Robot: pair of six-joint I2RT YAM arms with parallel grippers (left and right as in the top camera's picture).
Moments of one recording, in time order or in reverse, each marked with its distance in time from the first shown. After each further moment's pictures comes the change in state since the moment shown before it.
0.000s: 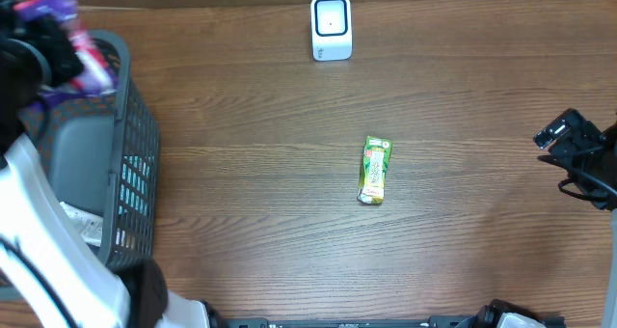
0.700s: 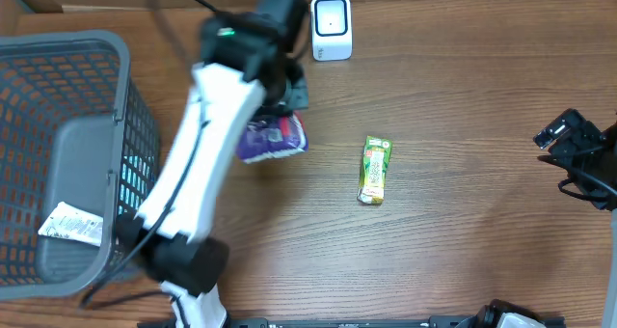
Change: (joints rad) left arm -0.707 0.245 -0.468 -0.005 -0.188 -0.476; right arm 0.000 0.000 0.000 0.000 0.000 0.000
